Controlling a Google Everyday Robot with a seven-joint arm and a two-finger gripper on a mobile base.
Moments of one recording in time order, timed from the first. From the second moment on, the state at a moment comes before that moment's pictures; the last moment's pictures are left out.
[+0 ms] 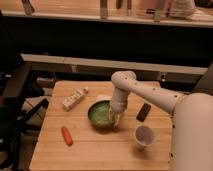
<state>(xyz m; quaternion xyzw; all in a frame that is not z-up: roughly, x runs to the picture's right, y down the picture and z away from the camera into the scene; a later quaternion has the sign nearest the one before) 0.062 0.189 0.808 -0.47 -0.26 -0.25 0.81</state>
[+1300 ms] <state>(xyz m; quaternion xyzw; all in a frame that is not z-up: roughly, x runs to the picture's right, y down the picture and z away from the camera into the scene) 0.069 0.188 0.809 -0.47 -0.25 -0.23 0.82</state>
